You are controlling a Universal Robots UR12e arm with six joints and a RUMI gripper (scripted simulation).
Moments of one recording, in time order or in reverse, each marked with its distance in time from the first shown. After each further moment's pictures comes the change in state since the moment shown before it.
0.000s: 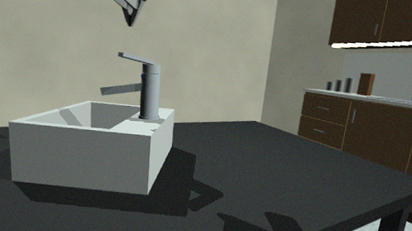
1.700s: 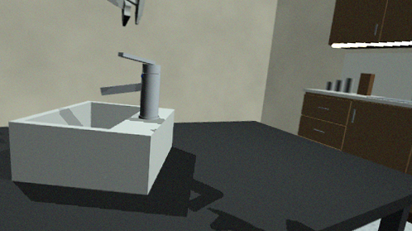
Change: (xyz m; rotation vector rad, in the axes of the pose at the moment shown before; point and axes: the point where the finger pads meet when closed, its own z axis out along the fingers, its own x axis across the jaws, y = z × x) arm 0.006 0.007 -0.001 -0.011 0.005 0.473
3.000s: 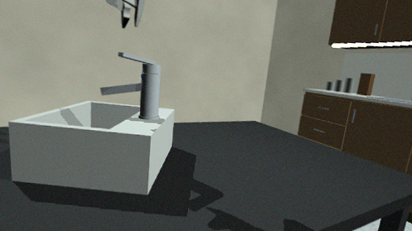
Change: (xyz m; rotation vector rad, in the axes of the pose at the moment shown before) arm -0.001 0.001 0.005 -0.001 -0.001 0.000
